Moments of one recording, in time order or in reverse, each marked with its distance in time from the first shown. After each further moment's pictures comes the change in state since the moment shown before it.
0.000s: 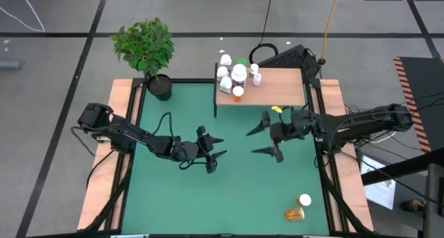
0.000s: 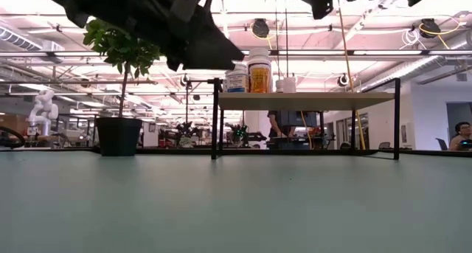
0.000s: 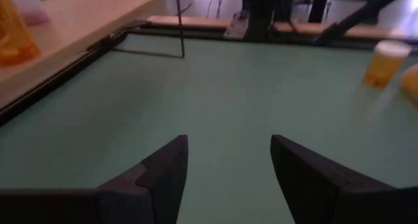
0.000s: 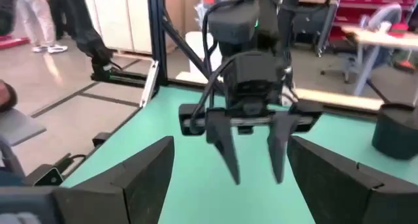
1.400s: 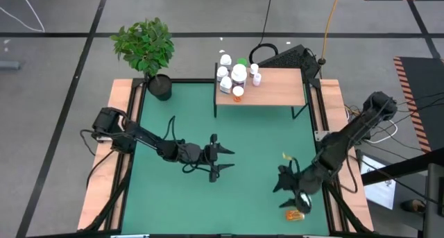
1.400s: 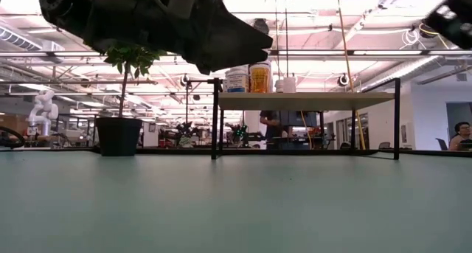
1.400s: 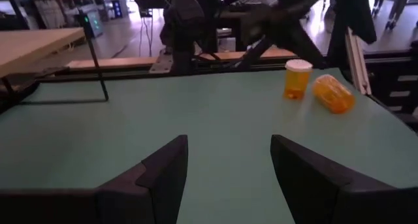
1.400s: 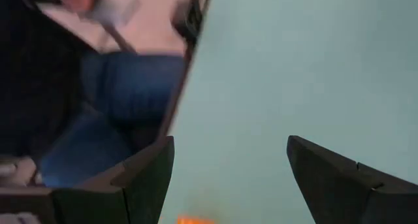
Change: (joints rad) left arm 0.004 0.174 0.001 0.355 0.270 0.163; right arm 0.715 0.144 0.002 -0.373 0.304 0.711
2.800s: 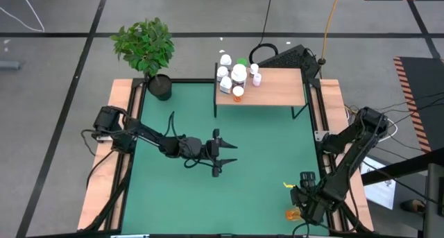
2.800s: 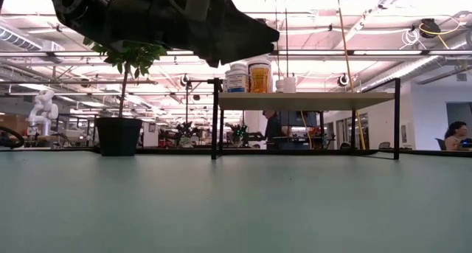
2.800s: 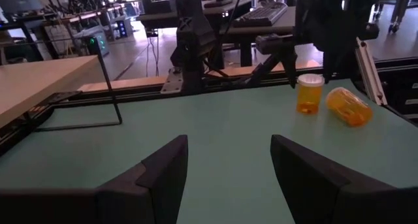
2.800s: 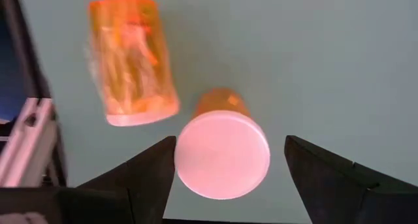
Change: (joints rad) left arm 0.058 0.003 0.022 0.040 0.048 0.081; right arm 0.239 0.360 0.348 -0.835 -0.129 0.356
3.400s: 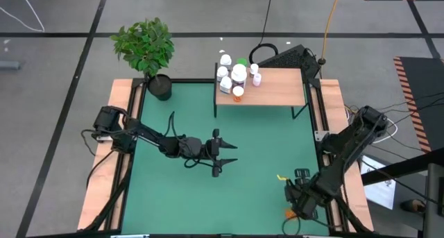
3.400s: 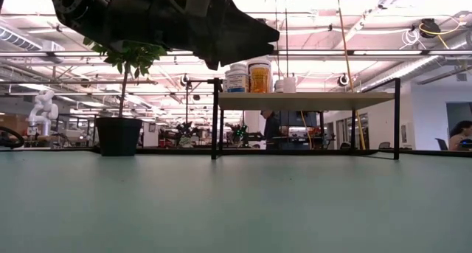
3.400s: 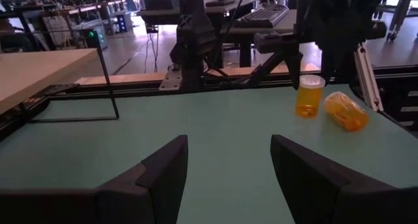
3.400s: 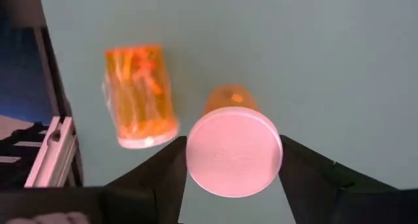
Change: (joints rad) left arm 0.000 0.000 0.000 -0.004 0.000 -0.049; right arm -0.098 -0.010 0.041 -0.036 -0.026 -0.086
